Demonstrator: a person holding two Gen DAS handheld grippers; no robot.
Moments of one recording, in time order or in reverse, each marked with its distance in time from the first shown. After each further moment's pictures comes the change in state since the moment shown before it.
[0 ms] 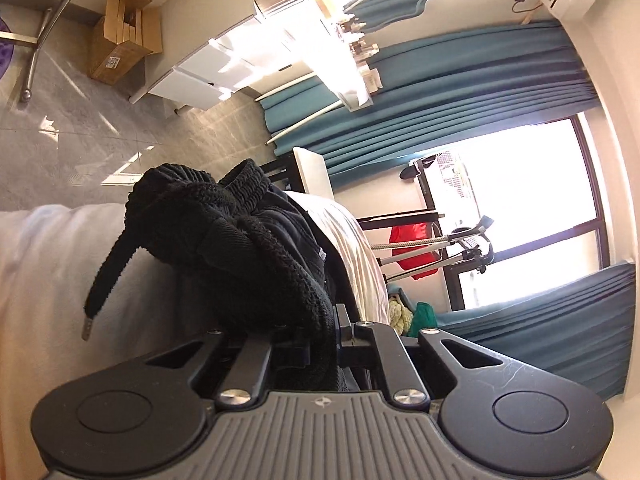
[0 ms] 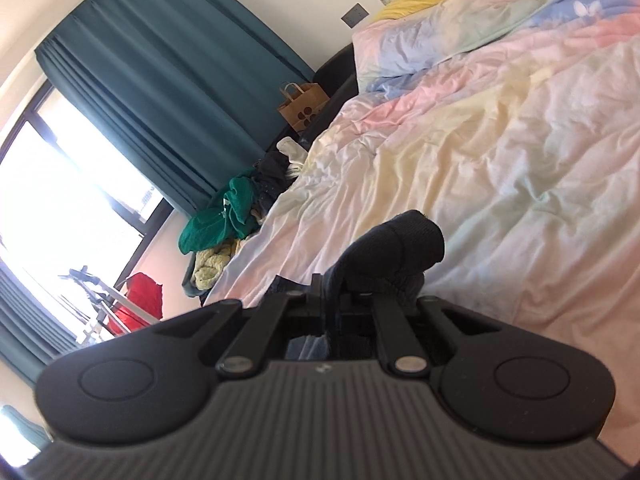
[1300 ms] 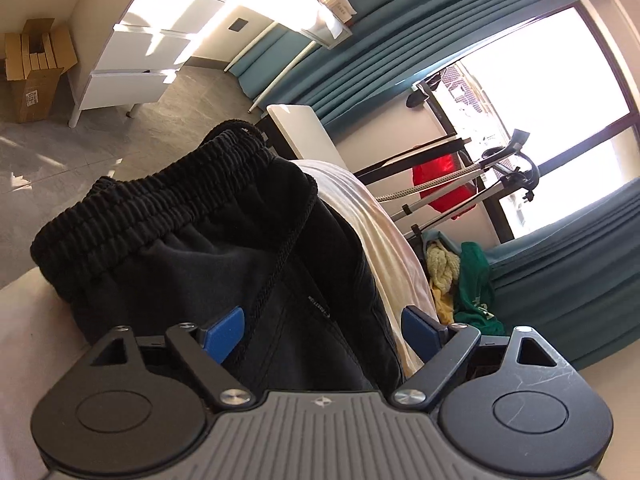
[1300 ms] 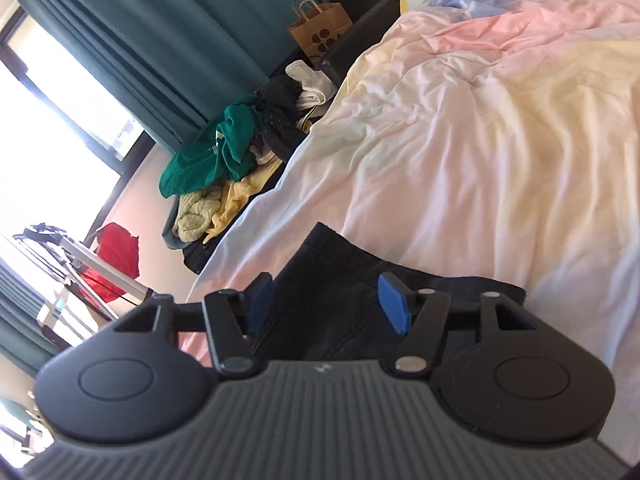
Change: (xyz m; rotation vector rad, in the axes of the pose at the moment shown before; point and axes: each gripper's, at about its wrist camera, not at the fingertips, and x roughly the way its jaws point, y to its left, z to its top) left arm 0.249 -0.075 0.034 0.222 0.176 0.097; right arm 0.240 0.085 0.002 -0.031 0.212 -0.063
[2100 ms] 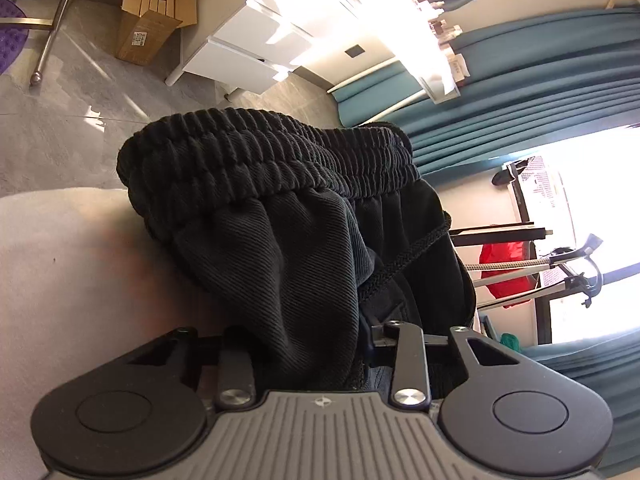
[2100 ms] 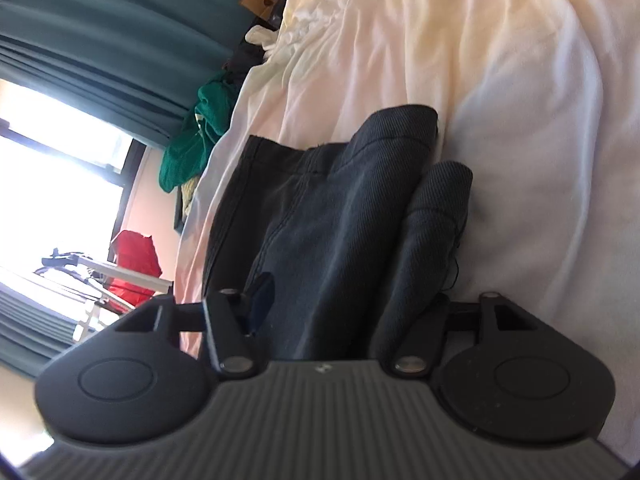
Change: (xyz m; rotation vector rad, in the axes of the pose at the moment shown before) left arm 0.042 0.081 -0.022 -0.326 -0.147 0.160; right arm 0.025 -0.068 -0.073 0.251 0.117 0.050
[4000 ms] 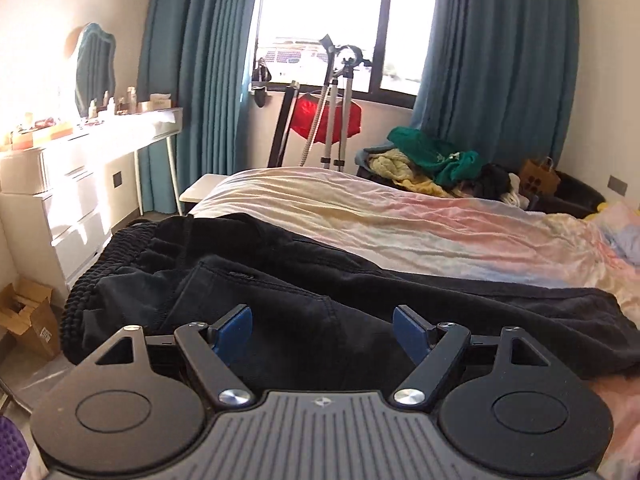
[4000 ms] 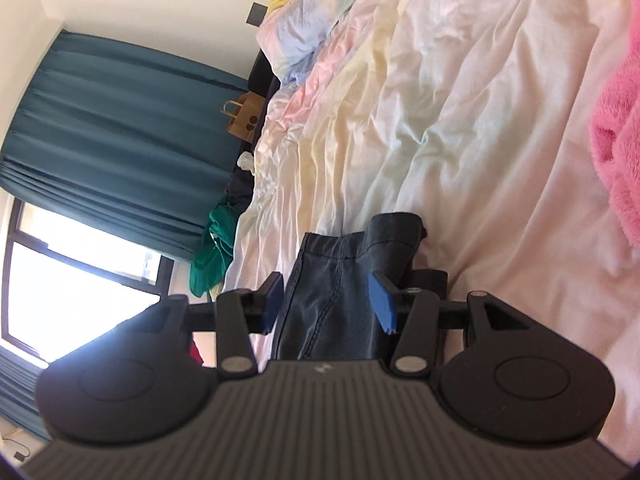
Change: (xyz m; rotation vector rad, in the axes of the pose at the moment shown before) left arm -0.269 -0.051 -0.255 1.282 -0.026 -0.166; right arm -0.257 -0.156 0.011 0.207 -0.225 0.094
